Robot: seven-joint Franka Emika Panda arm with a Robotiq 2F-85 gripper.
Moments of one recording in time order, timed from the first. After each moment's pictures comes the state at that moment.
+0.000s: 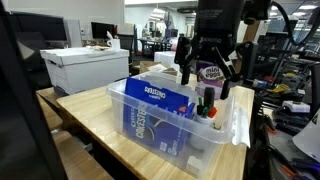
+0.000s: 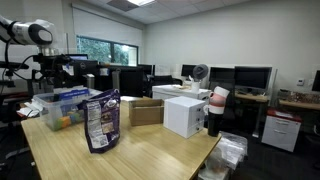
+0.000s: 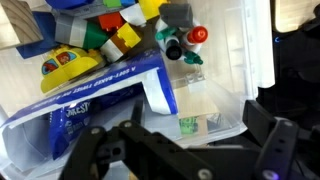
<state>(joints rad) 0.37 -0.12 0.34 -2.31 0.06 2.20 -0.65</state>
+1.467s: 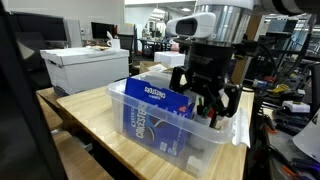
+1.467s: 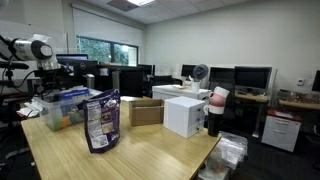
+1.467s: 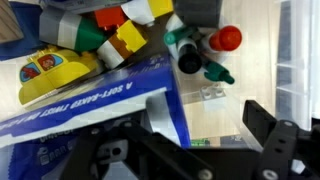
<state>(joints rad) 0.38 -0.01 0.34 -2.39 -0.07 2.41 -0.57</state>
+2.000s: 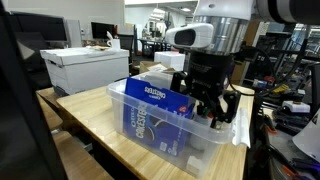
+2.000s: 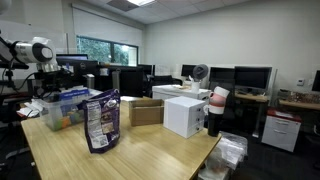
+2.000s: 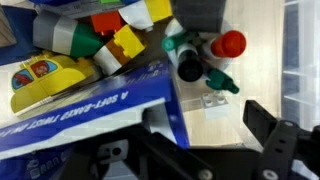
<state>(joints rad) 0.38 0.02 0.35 -2.39 -0.11 2.41 -0.54</state>
